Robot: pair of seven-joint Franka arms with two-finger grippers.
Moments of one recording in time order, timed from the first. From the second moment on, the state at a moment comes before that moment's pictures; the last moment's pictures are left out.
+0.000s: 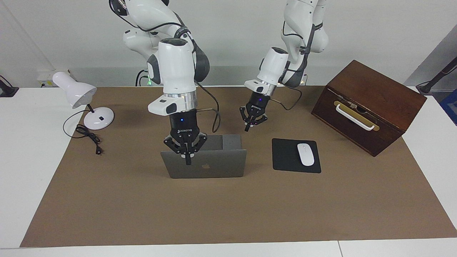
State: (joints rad) left arm -0.70 0.02 0.00 -2.52 -0.18 3.21 -0.17; right arm 0.37 0.34 0.00 -1.52 -0.27 2.42 0.44
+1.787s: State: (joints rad) left arm -0.79 0.25 0.00 -2.51 -0.18 3.48 -0.18; right arm 0.39 0.46 -0.01 -1.41 -0.20 2.32 0.45
